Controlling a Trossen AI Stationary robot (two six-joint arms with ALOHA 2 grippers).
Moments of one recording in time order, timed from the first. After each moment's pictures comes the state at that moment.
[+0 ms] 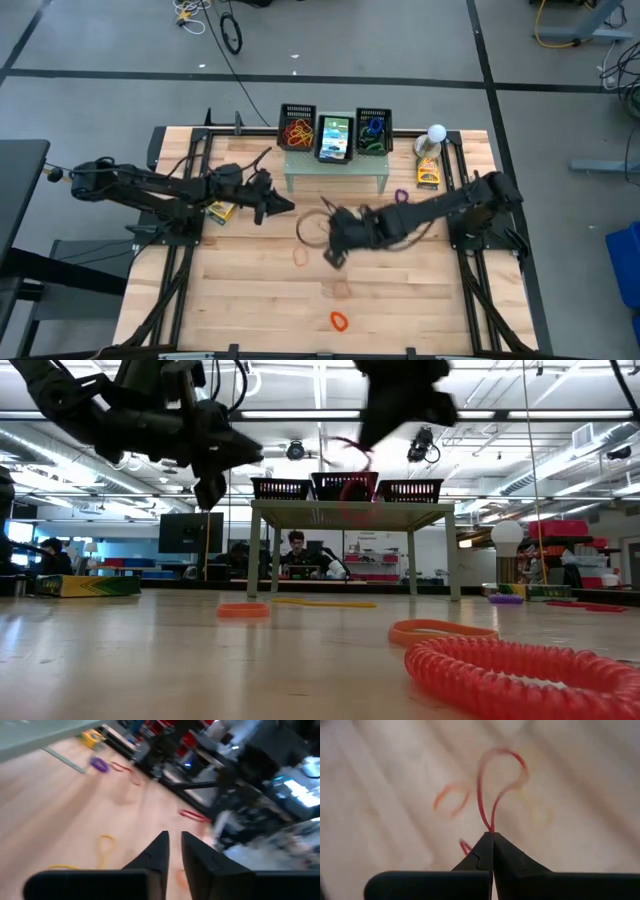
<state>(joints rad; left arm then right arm) 0.16 1.14 0.35 0.62 0.26 -0.59 0.30 1.79 1.53 -0.86 0.31 0.88</state>
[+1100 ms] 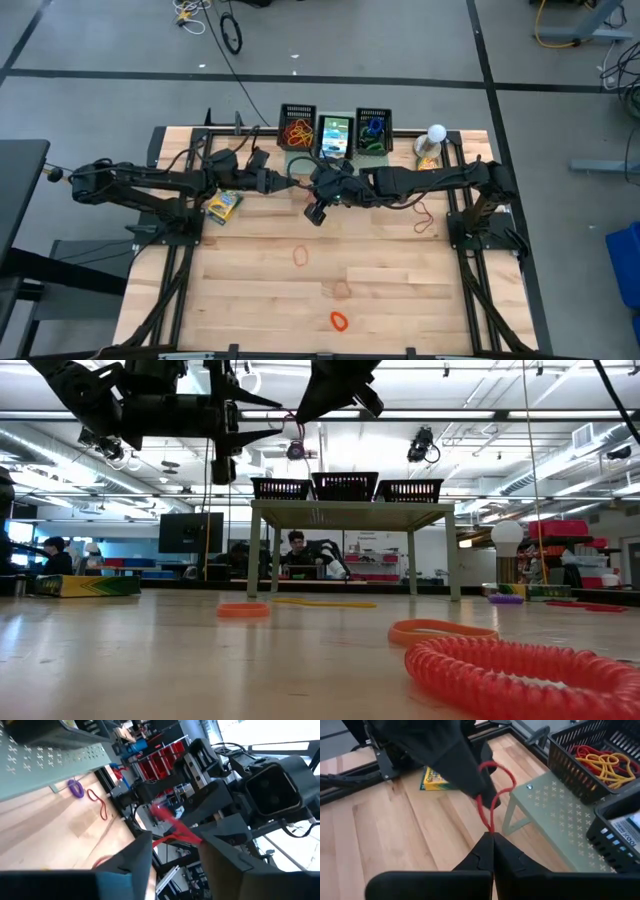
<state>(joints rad) 0.26 1.15 0.45 0.74 0.26 -1.08 0.06 1.79 1.65 -0.59 0.40 0.40</state>
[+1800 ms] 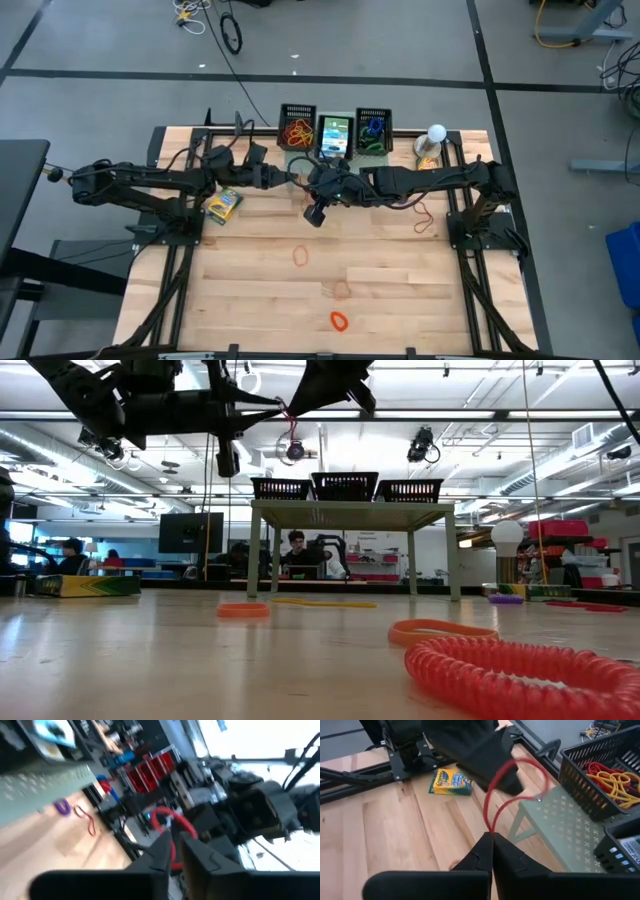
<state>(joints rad) 0.30 1.15 0.45 0.83 0.29 -1.08 0.06 1.78 1.65 -0.54 0.37 0.32</state>
